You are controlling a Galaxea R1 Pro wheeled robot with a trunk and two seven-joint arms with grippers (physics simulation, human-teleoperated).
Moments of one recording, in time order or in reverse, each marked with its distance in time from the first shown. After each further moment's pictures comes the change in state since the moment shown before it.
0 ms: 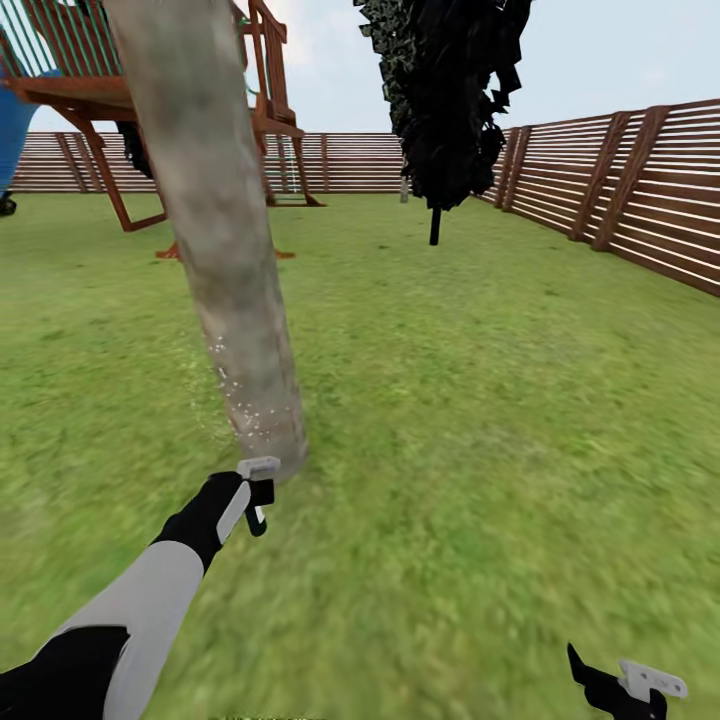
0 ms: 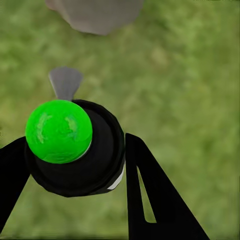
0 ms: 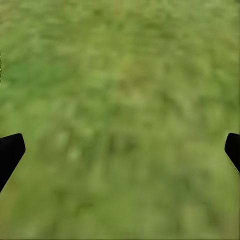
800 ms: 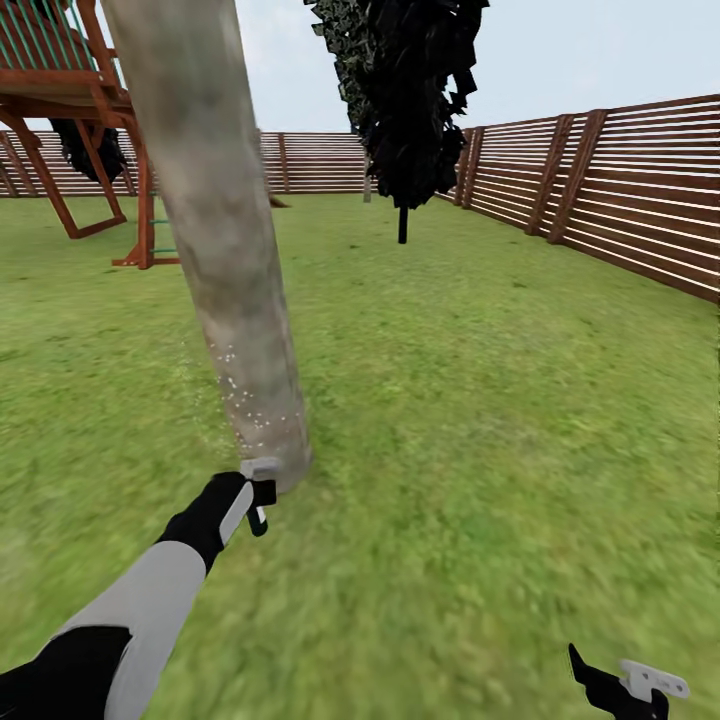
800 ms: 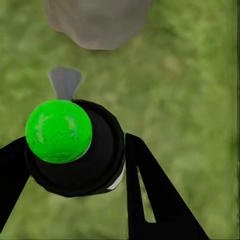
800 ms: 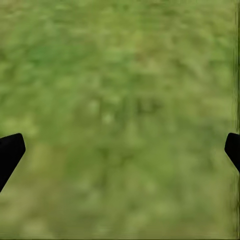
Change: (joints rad) left arm 0.000 -0.005 -0.021 0.002 0.001 -0.002 0.005; right arm 0.000 -0.003 0.000 0.000 0.000 0.000 0.000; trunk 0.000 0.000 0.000
